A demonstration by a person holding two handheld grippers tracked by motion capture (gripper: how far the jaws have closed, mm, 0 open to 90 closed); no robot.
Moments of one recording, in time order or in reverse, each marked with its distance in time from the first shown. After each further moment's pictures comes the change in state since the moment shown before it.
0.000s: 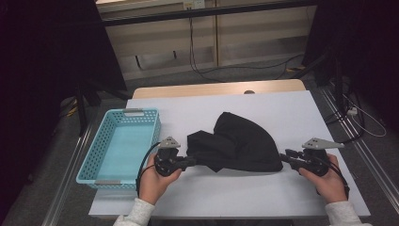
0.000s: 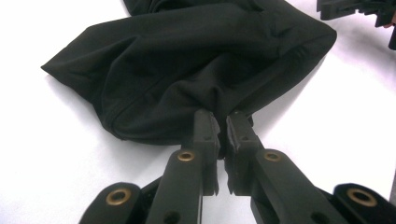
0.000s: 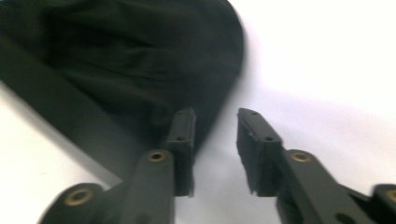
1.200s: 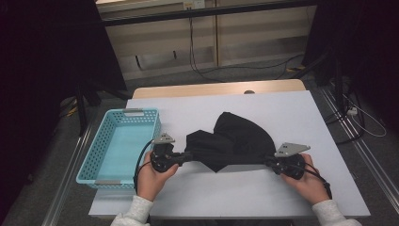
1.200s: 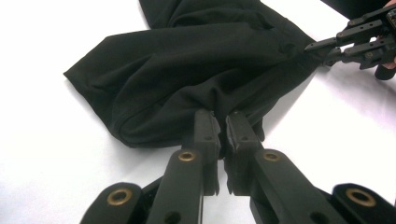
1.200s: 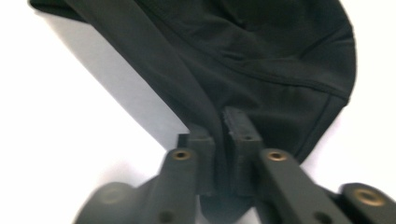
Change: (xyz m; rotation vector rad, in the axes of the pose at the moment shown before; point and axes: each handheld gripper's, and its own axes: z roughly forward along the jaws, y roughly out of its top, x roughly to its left) left arm 0.013 0.004 -0.007 -0.048 0.012 -0.062; right arm 0.038 0.006 0.037 0.118 0.060 -0.262
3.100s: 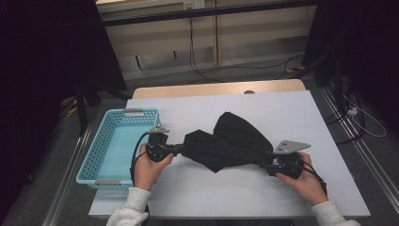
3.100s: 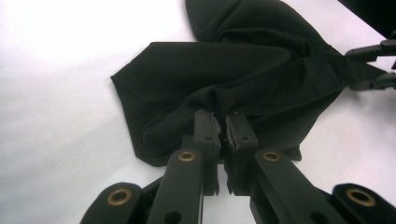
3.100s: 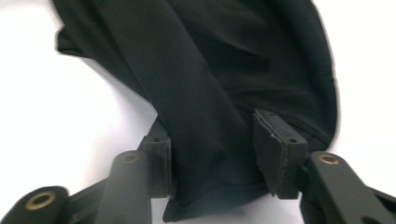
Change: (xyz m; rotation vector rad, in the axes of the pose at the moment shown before) left arm 0.029 0.012 0.000 0.004 0.062 -0.077; right arm 0.006 0.010 -0.001 -0.064 0.047 0.052
